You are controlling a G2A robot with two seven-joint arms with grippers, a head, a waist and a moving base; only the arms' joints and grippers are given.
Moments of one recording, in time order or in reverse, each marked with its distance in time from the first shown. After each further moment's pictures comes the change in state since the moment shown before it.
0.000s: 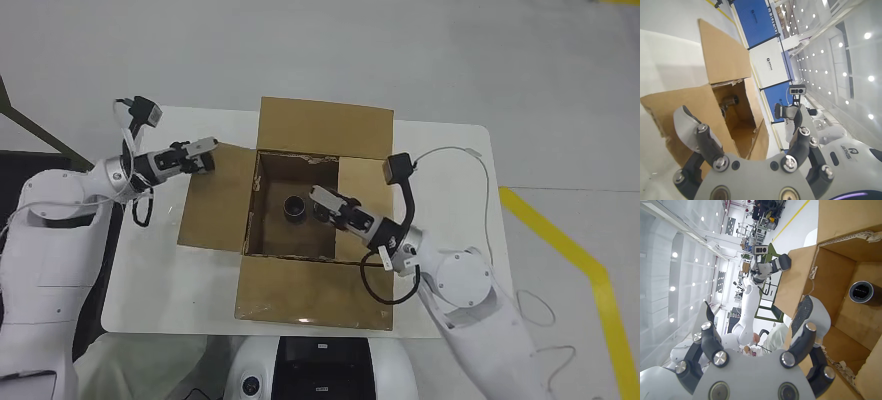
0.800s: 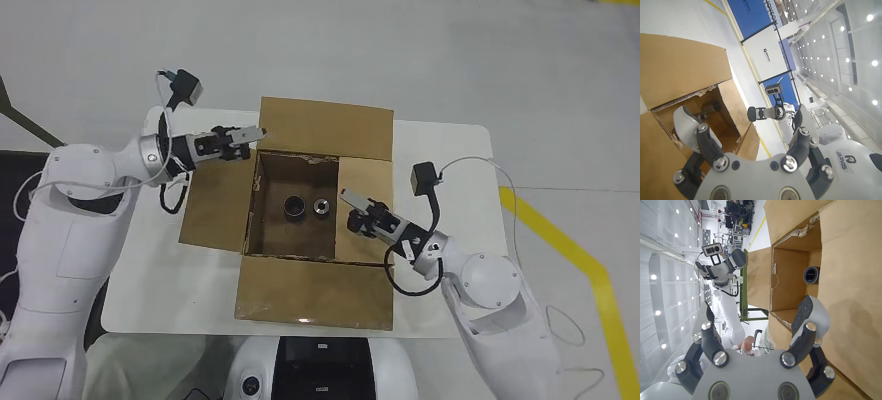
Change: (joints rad) left arm -0.133 -0.014 0.184 -0.170 0.083 0.171 0.080; right arm -0.091 0.037 0.139 -0.053 -0.006 0.197 0.072
